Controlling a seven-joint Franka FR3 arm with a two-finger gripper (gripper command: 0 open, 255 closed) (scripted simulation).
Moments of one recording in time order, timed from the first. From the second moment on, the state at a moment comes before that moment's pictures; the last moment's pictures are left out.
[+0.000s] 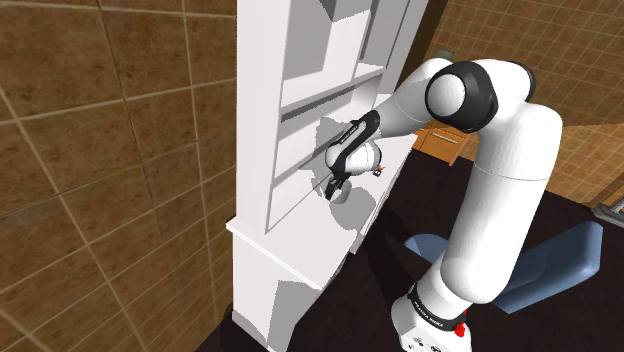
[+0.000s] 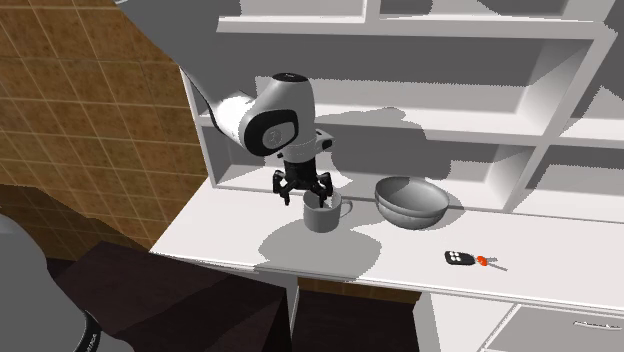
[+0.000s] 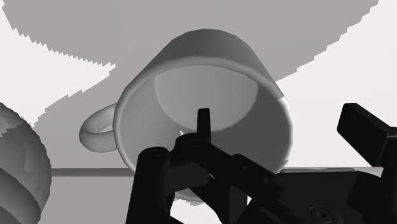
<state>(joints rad) -0.12 0.30 -0.30 -2.40 0.20 2.77 -0.70</state>
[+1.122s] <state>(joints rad) -0.10 0.24 -0.33 -2.41 0.16 2.72 -0.66</state>
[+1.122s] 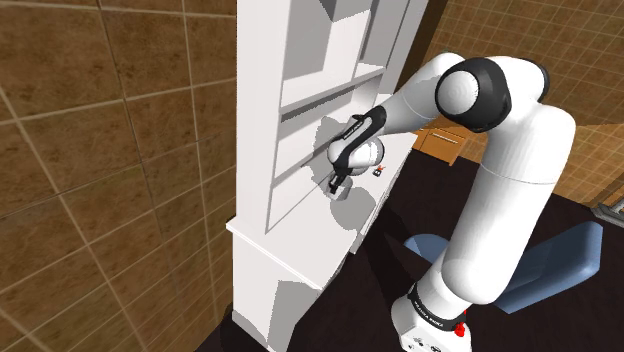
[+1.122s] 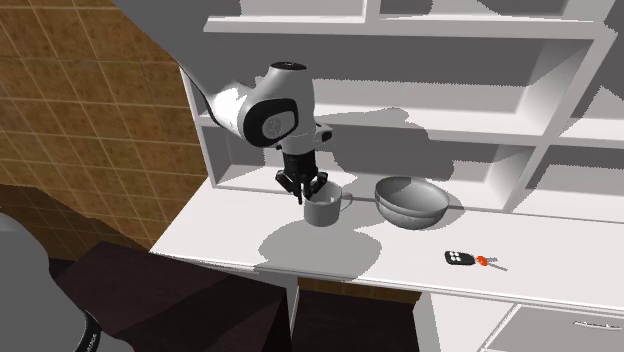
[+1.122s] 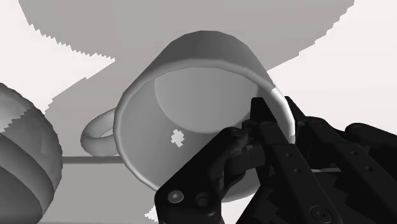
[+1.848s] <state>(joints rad) -0.07 0.11 -0.37 -2.39 0.05 2.58 -0.59</state>
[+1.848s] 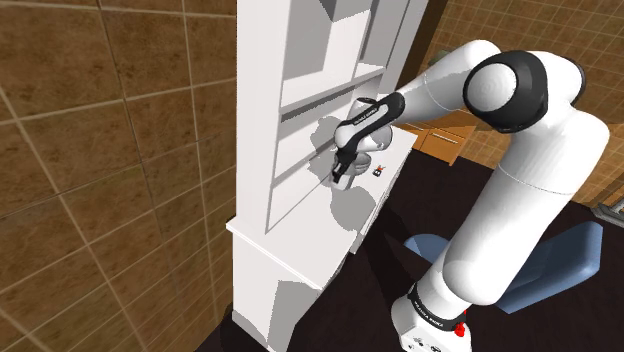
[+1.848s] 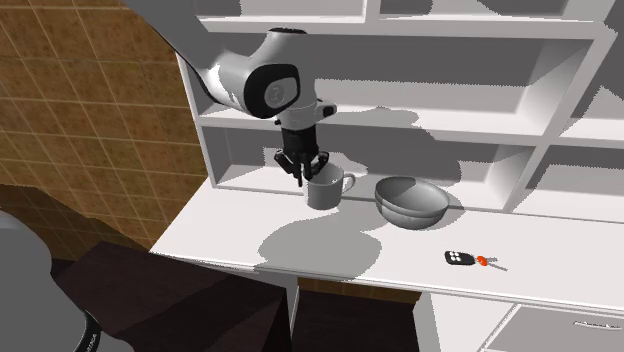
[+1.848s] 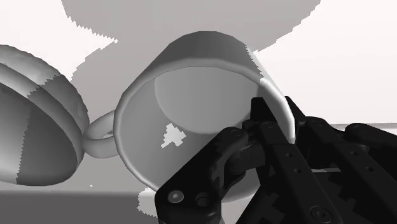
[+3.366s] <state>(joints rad) -0.11 0.06 -0.43 -2.16 0.03 2.30 -0.66</state>
